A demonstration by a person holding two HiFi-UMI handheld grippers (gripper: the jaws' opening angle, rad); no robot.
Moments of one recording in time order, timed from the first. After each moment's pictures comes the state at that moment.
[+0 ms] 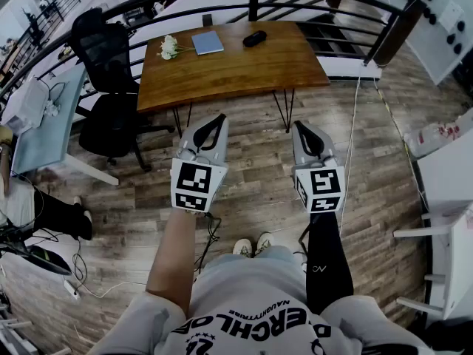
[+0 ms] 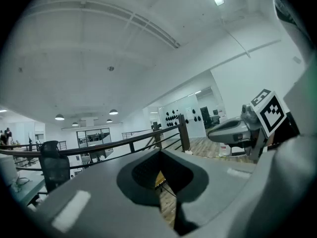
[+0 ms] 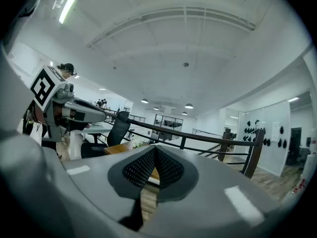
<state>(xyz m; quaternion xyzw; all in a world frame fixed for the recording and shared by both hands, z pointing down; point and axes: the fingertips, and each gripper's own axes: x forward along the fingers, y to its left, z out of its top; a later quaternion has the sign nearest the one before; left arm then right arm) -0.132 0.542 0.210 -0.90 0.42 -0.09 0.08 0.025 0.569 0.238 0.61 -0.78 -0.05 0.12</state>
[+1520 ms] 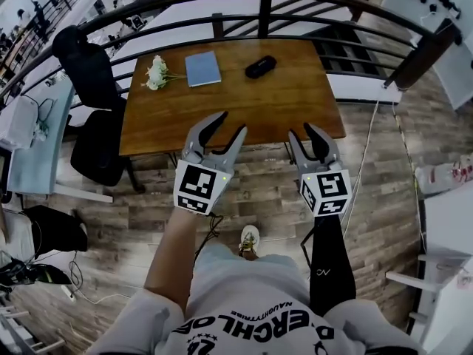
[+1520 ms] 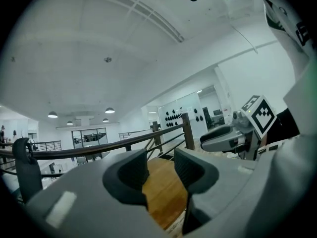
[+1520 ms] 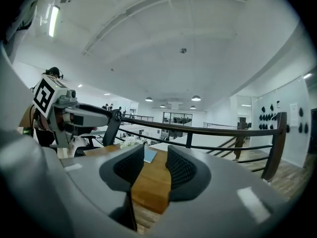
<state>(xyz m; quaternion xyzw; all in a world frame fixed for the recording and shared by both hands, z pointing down) -0.030 0.252 0.231 -0.91 0.41 -0.08 0.08 0.110 0.264 0.273 0.56 -0.82 0.00 0.10</state>
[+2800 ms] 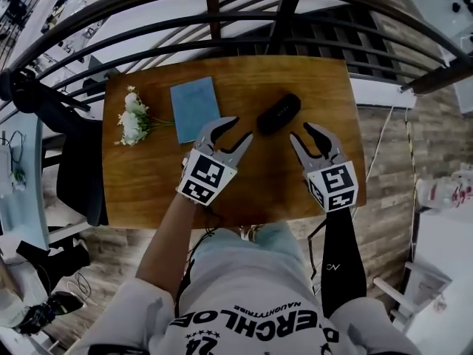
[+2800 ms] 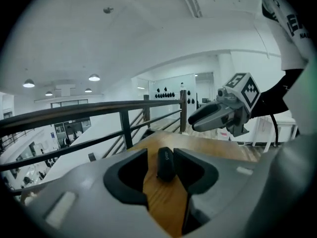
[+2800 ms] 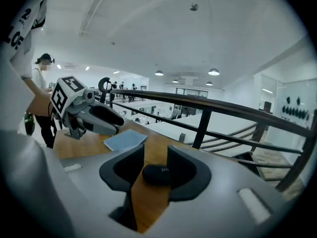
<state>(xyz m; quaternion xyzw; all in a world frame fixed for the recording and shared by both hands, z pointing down) -0.027 -0.122 0.393 -0.93 0.30 -0.20 -0.04 0.090 -0.106 0.387 0.48 -0.84 0.07 0.25</state>
